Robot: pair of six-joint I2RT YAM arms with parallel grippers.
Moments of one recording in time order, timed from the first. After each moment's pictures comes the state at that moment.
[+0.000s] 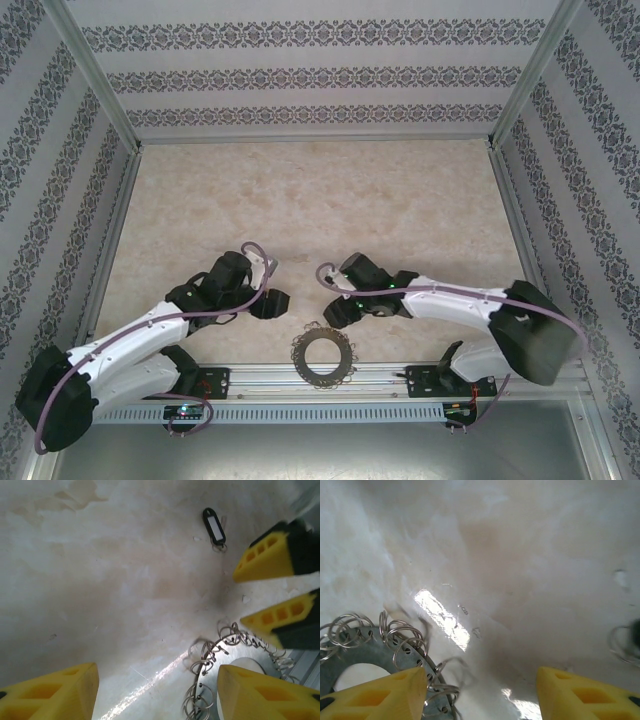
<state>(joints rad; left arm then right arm) -0.64 0.96 0.48 -0.33 0.28 -0.40 0.88 1.40 0.64 -0.33 -0.24 0.27</state>
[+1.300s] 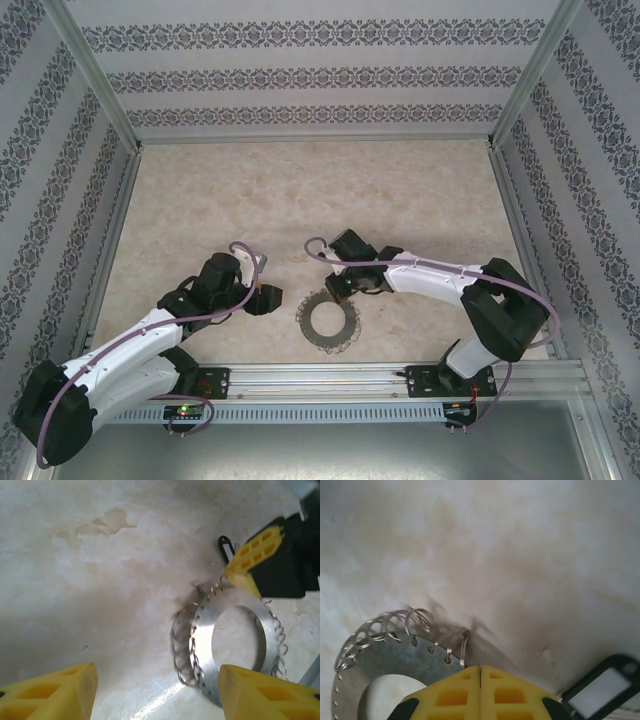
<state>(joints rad) -0.57 0.89 0.42 -0.27 0.26 -0.38 0.78 1.55 0.84 -0.38 -0.18 0.24</state>
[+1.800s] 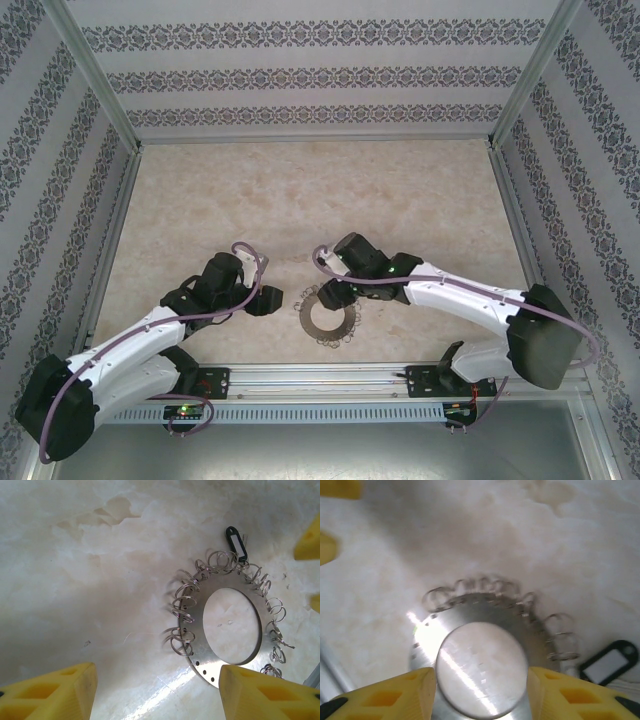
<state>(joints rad) -0.57 0.92 0.42 -0.27 0.26 -0.37 0.86 1.34 0.83 -0.49 -0.21 0.20</state>
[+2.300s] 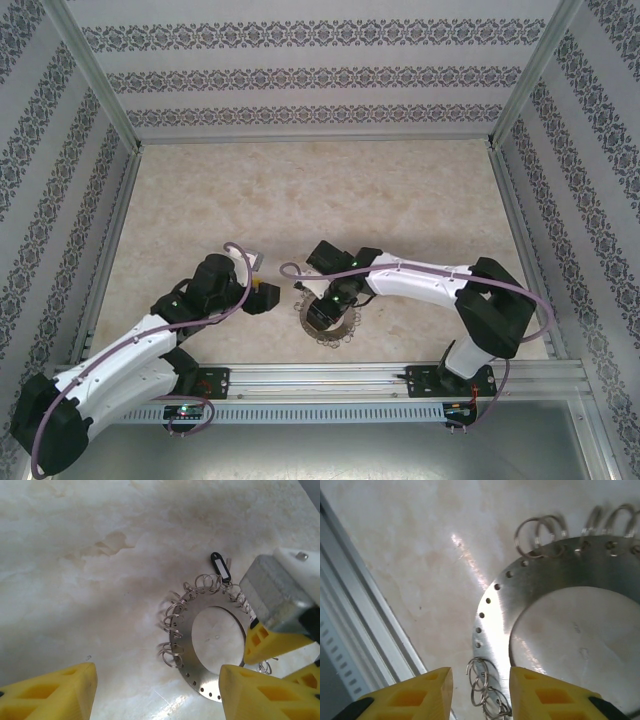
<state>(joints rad) -0.57 0.80 0.41 -0.28 0.23 -0.37 0.95 1.61 1.00 -0.69 -0.43 0.10</state>
